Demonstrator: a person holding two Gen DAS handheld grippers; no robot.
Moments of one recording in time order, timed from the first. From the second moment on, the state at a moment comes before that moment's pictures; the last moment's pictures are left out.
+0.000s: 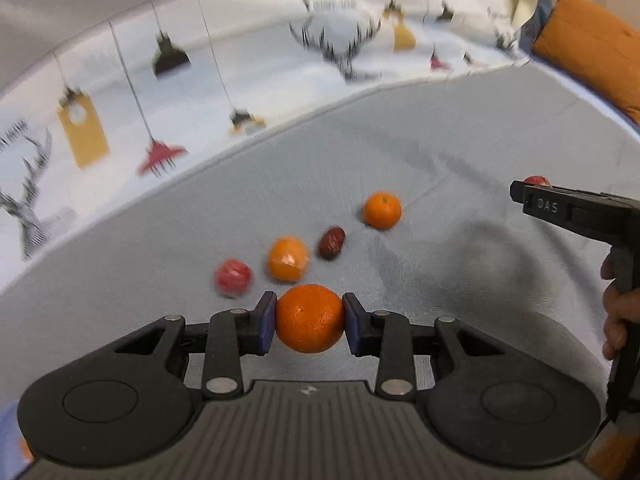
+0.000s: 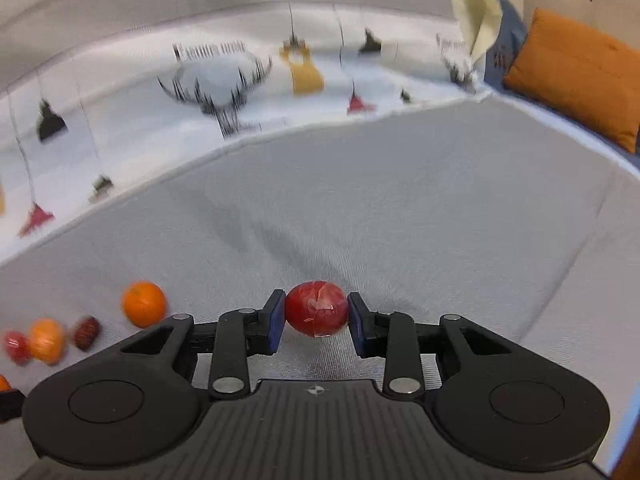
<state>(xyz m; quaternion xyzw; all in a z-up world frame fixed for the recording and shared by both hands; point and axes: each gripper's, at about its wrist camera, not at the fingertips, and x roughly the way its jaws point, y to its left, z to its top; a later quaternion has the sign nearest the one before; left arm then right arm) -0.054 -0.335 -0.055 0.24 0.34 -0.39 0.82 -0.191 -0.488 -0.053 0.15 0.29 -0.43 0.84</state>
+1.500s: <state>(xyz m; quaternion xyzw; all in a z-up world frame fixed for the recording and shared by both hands) -0.214 0.086 0.122 0.11 0.36 -0.24 0.89 -0.293 -0.063 0.107 0.10 0.29 -0.07 0.95</state>
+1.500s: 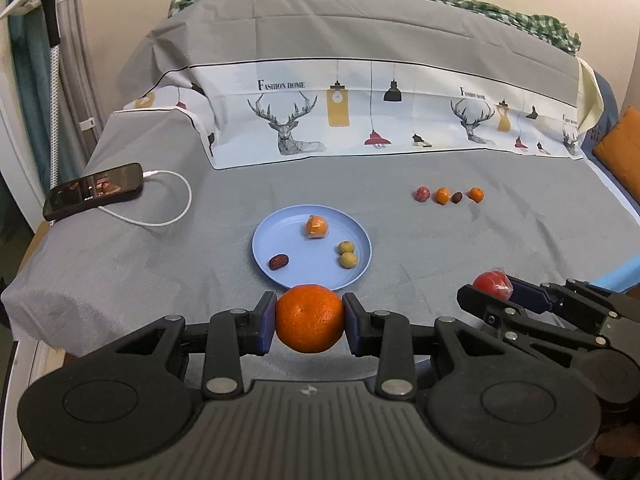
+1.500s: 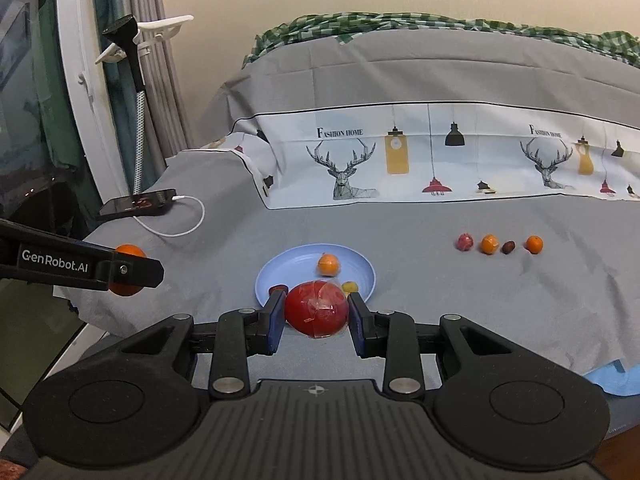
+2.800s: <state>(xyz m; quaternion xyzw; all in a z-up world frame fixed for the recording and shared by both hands) 0.000 0.017 0.024 0.14 0.46 -0.18 0.86 -0.104 -0.112 0.015 0.11 0.39 -0.06 0.91</state>
